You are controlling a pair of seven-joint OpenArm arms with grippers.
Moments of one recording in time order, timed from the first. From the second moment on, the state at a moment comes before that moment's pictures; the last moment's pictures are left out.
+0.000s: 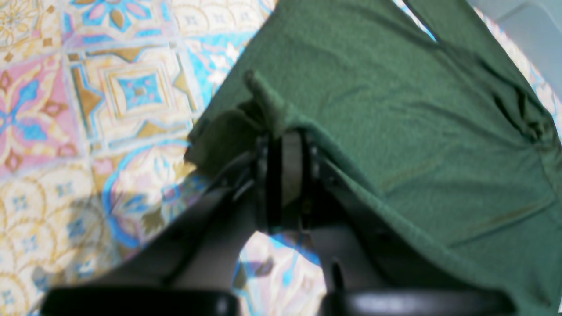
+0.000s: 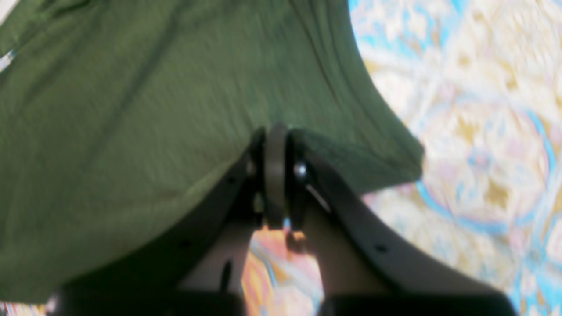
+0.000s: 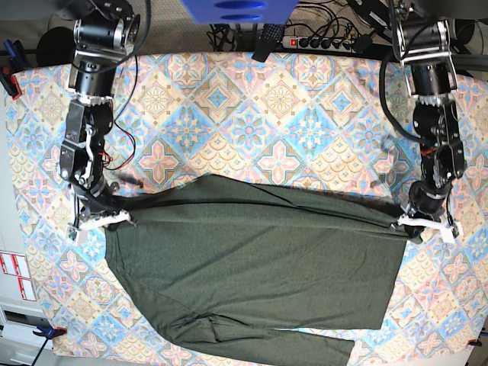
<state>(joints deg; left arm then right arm) -8.0 -20.8 -13.6 72.1 -39.1 1.1 29.3 9.8 8.2 15.4 73.2 23.5 1.3 -33.9</state>
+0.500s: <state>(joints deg) -17.4 -19.3 -13.4 53.8 -39.2 0.9 24.0 12.9 8.1 15.4 62.3 23.6 1.4 -28.4</state>
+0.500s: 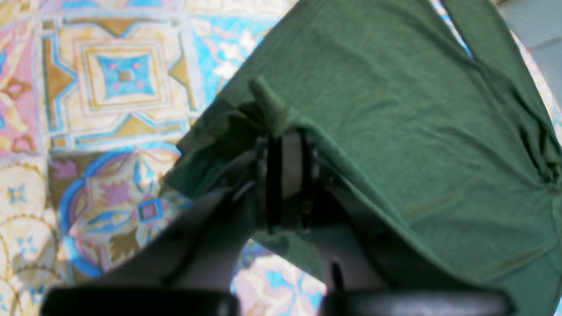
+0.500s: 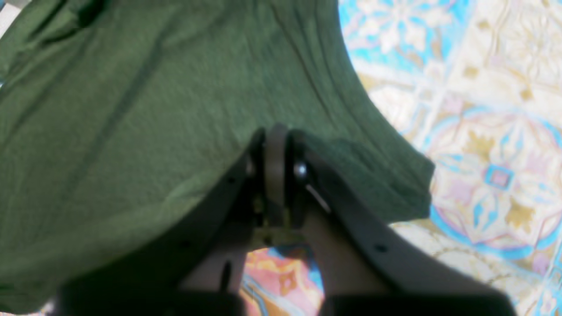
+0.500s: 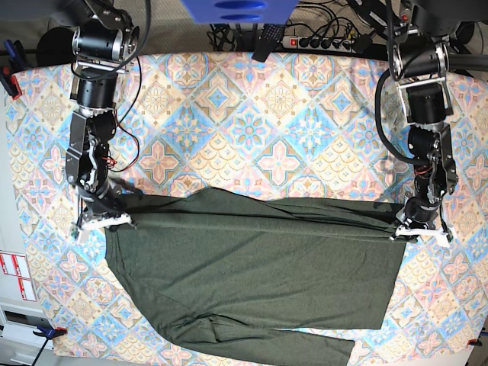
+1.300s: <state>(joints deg) -10.5 -20.3 -11.7 57.8 -39.2 2.0 24.8 7.5 8.2 15.5 71.0 23.3 1.2 -31.3</state>
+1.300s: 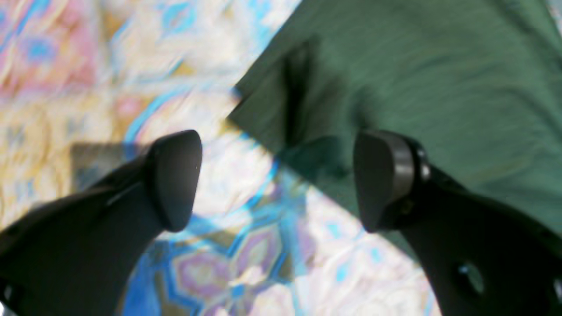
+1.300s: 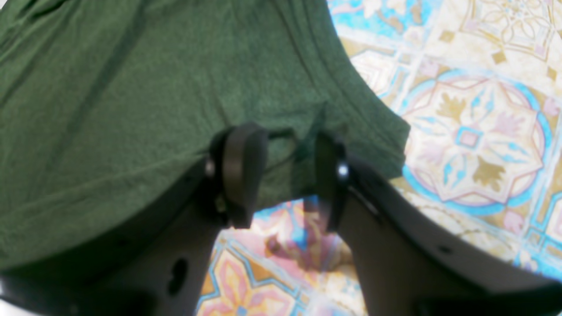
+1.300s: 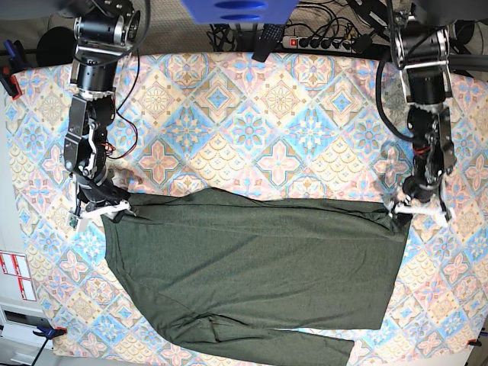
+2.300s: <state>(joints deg) -19.8 -15.6 -9.7 40.6 -38.4 1.1 18.3 5.5 7.0 15.3 71.1 23.5 1.2 -30.9</state>
